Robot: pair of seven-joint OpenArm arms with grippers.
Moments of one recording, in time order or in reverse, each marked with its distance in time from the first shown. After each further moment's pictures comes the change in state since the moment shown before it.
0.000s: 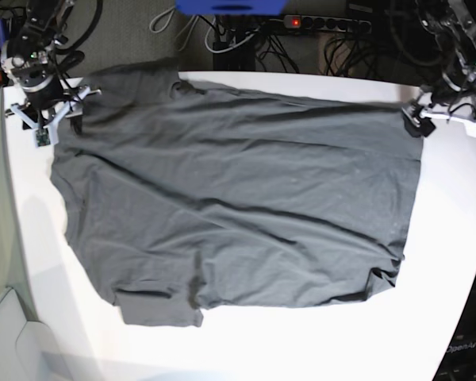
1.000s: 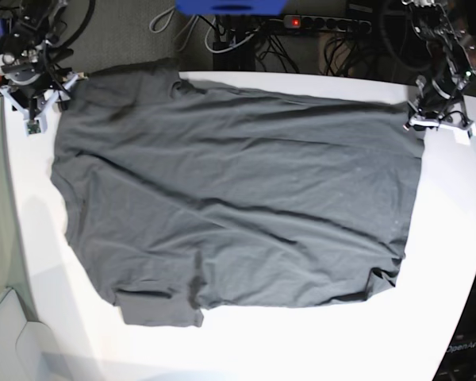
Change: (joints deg) left arm -2.1 -0.2 3.9 -3.5 0.1 0.2 -2.7; right arm 1.2 0.1 4.0 0.0 0.0 0.1 -15.4
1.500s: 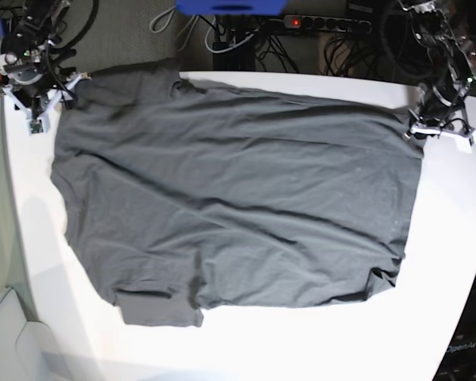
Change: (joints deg) left arm -1.7 0.0 0.1 0.4 0.0 0.0 0.4; right arm 0.1 -0.9 0.1 0.1 0.2 0.0 -0.7
